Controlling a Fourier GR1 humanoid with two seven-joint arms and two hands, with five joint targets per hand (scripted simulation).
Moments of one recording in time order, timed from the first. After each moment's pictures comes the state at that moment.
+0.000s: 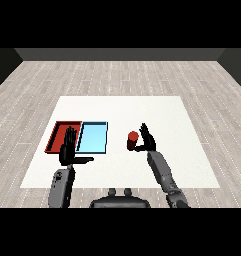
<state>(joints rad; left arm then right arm) -0.01 0.04 0.05 -1.61 0.09 -0.06 -0.41 -0.46 -0.01 -0.03 -0.78 -0.19 0.10 -0.50</state>
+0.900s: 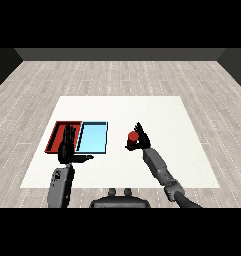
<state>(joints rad) -0.03 0.05 0.06 -1.64 0.10 -0.04 -0.37 -0.61 0.00 0.04 -0.53 -0.31 0.10 -0.59</state>
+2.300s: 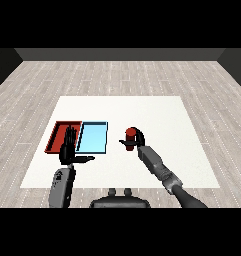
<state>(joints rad) -0.02 0.04 0.05 -1.61 0.08 -0.04 -0.41 -0.75 0.00 0.30 -0.37 -0.54 -0.24 -0.61</state>
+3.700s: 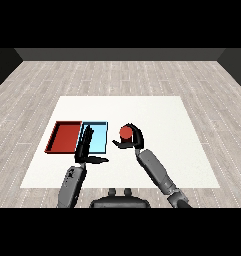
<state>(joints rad) -0.06 0.00 -0.15 -1.59 0.04 0.03 -0.31 -0.47 -0.03 0.40 -1.21 -0.22 -0.44 -0.33</state>
